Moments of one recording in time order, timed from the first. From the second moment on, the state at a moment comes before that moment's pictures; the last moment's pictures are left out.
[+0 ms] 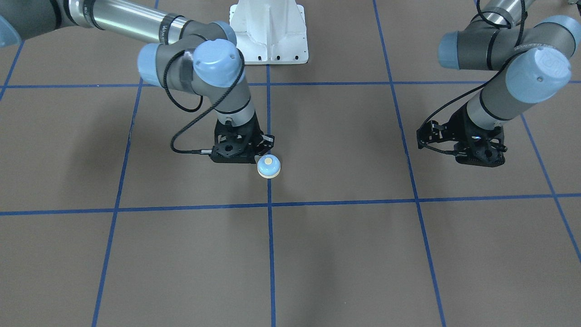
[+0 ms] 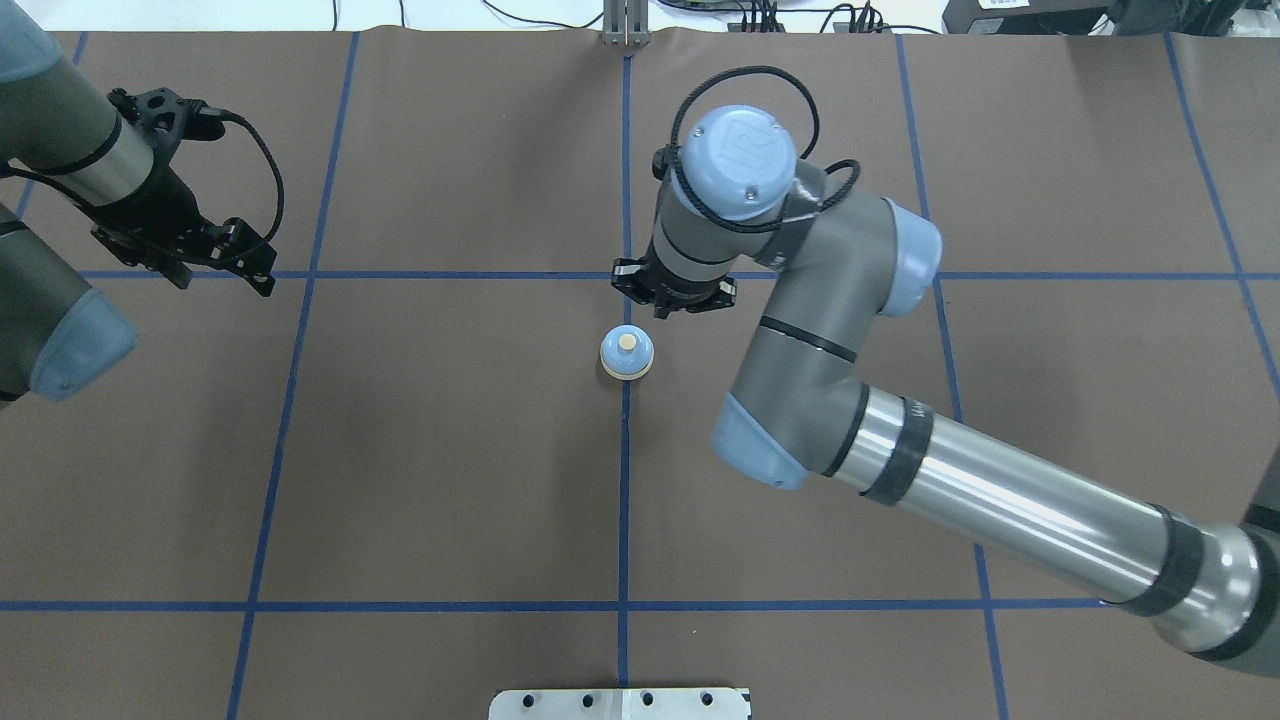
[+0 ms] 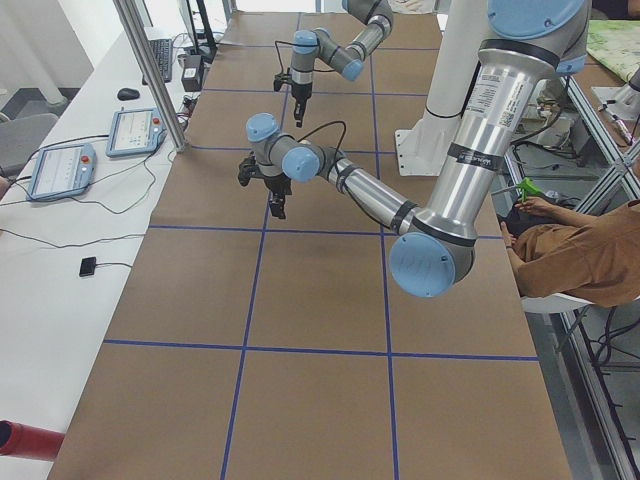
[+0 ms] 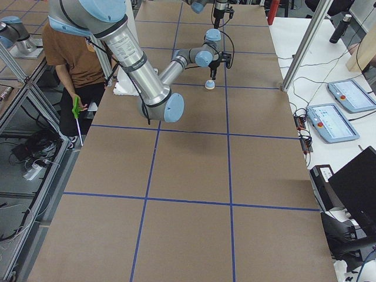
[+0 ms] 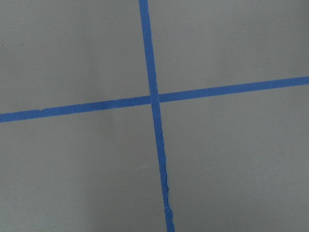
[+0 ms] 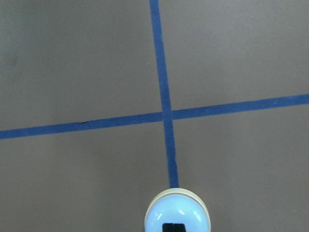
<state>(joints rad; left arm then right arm) -0.99 -1.90 -1.75 -1.55 -2.30 -0.61 0.63 -0.85 1.57 -1.43 1.94 1.30</state>
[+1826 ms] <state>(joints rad) -1.58 -1.63 -1.52 -1.57 -2.43 0.23 1.49 -1.64 1.85 -1.58 2.33 0.01</state>
